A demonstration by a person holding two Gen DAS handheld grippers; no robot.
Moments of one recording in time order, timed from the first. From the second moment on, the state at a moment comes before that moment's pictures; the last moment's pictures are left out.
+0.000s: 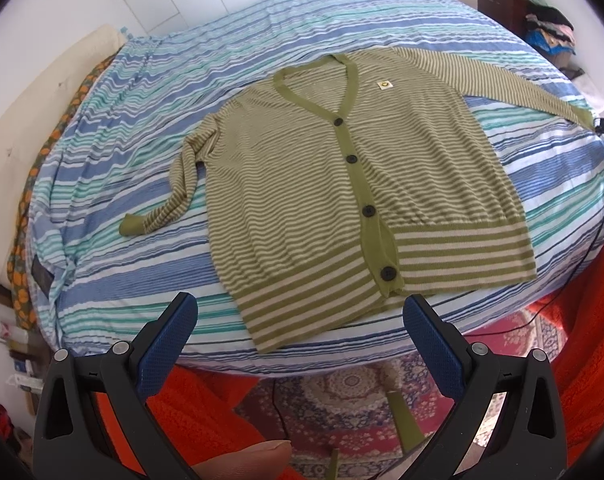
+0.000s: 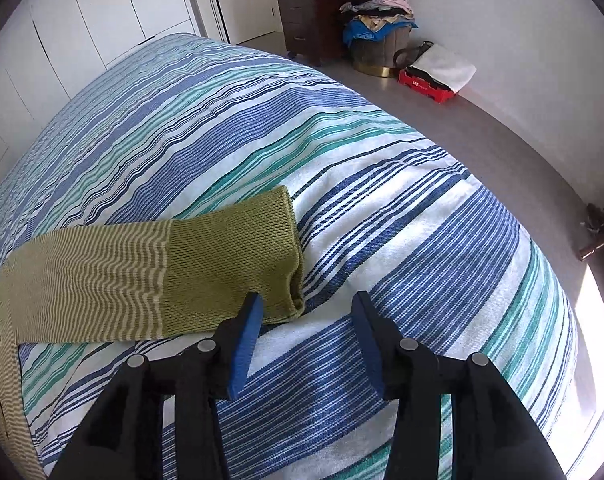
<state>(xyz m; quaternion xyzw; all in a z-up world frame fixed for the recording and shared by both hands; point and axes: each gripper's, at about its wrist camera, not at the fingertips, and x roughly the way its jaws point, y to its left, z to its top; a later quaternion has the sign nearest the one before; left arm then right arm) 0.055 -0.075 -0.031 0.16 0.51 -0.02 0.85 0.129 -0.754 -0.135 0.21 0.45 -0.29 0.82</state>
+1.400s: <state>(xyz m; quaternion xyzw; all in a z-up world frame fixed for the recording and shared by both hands) 0.121 -0.001 -0.185 0.07 0.50 -0.11 0.86 0.068 -0.281 -0.169 0.03 0.50 0.10 0.86</state>
